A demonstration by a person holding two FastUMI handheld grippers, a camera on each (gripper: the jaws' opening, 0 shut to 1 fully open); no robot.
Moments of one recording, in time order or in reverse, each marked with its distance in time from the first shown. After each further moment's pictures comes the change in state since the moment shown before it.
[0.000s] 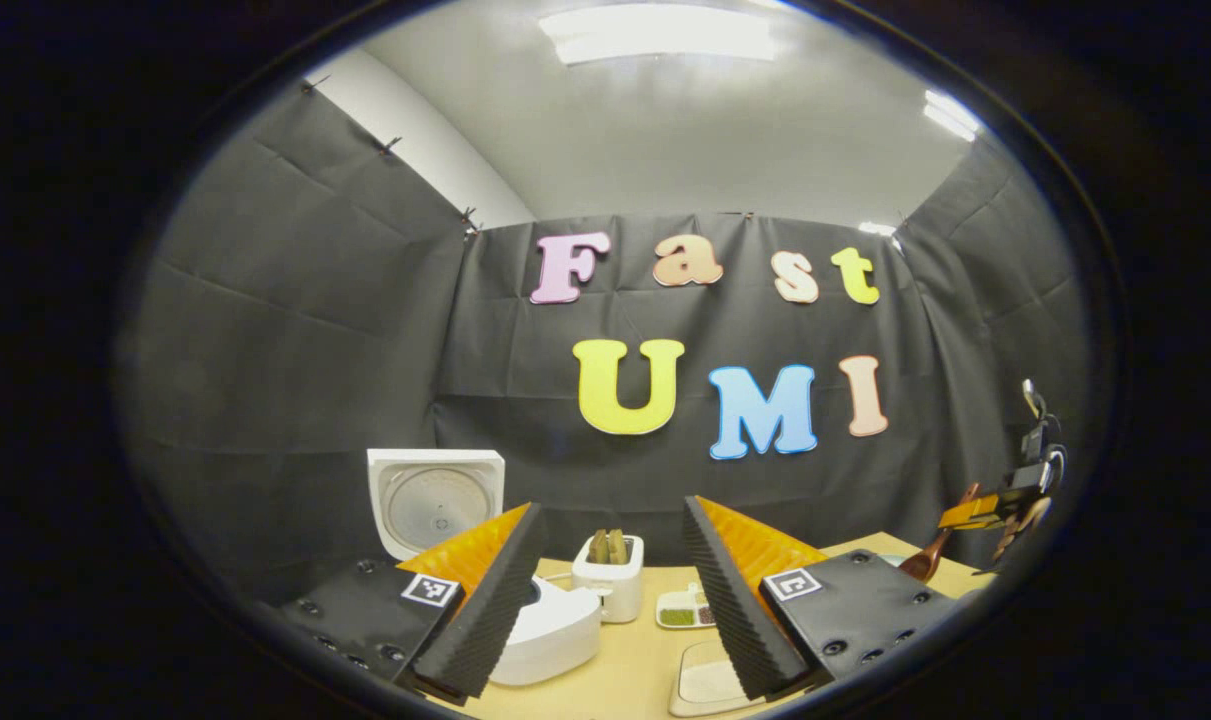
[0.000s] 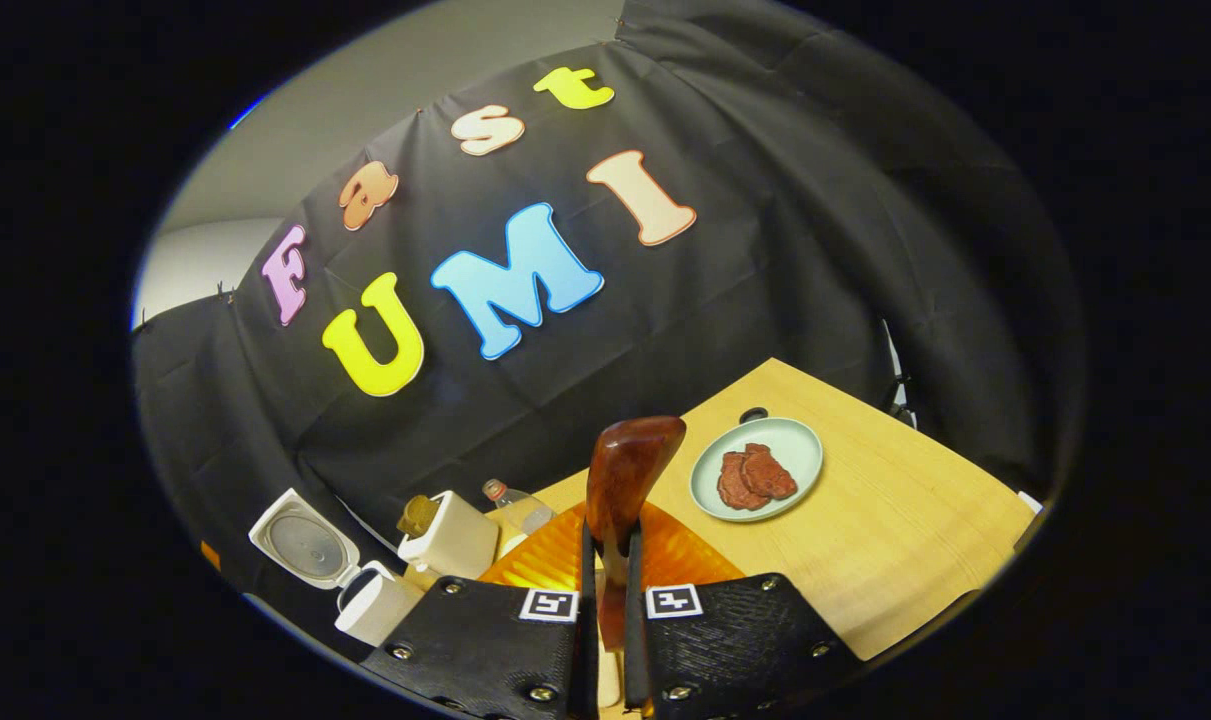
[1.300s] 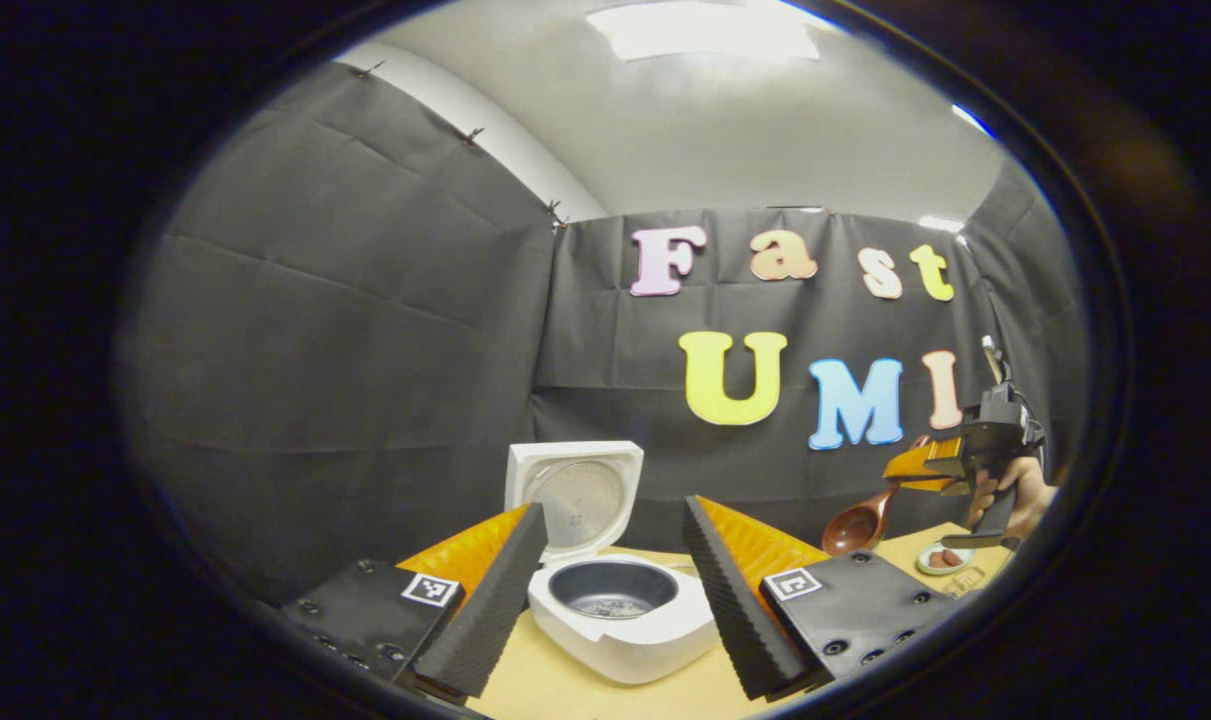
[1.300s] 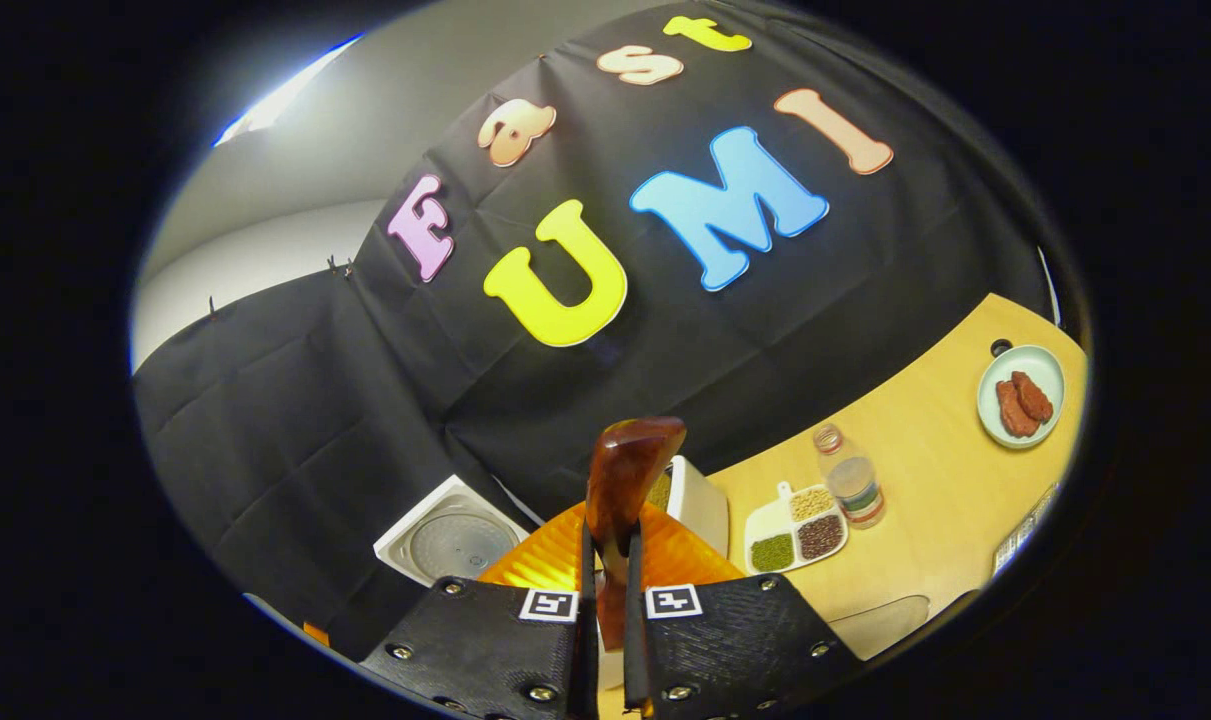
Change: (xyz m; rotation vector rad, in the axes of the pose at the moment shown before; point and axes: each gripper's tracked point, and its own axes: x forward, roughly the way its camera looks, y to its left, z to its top) left arm -0.025 0.174 -0.018 -0.018 0.018 0.176; right arm 0.049 0.307 -0.049 0.043 0.100 0.395
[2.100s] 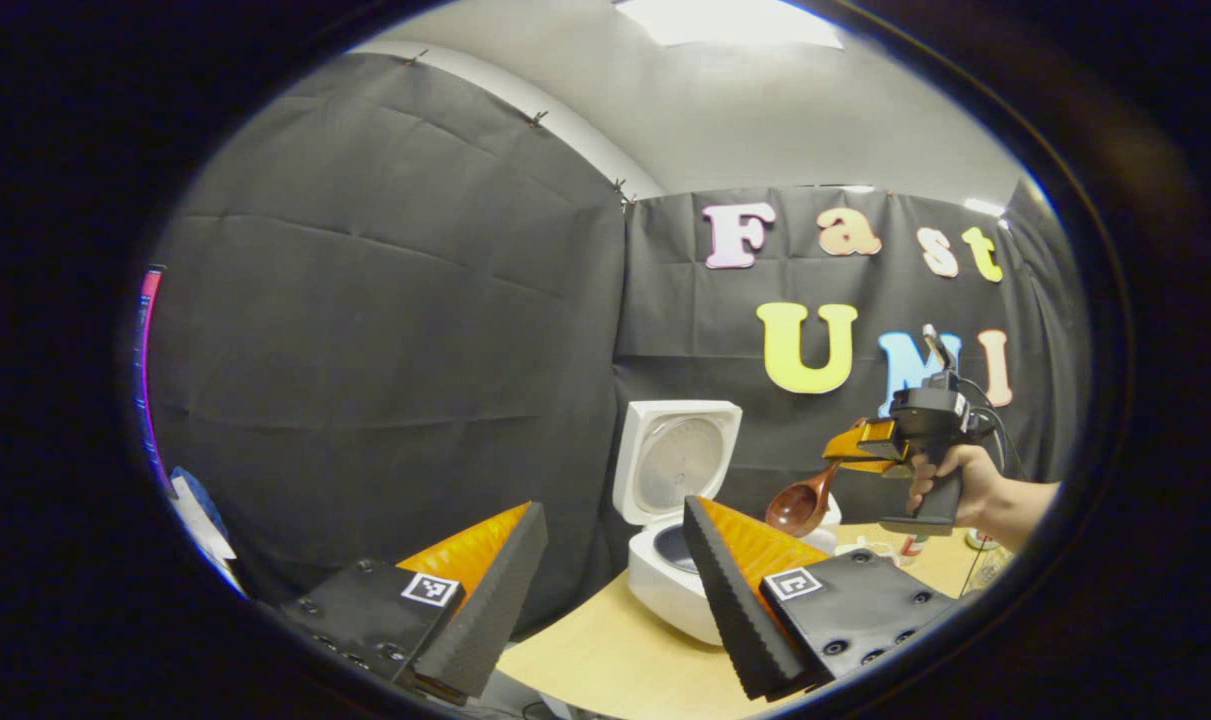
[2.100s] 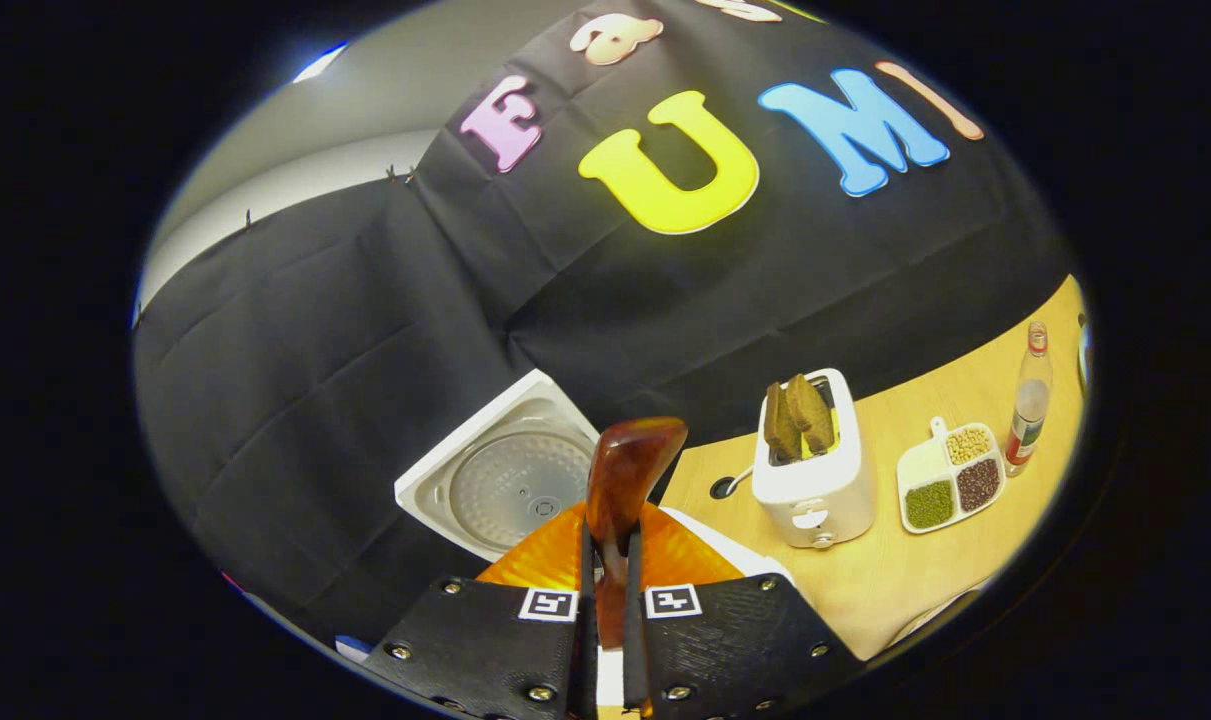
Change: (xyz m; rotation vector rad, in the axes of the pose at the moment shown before) left arm -0.045 0.122 -0.033 0.002 0.079 0.176; right arm 0.111 0.143 -0.140 -0.051 0.196 0.177
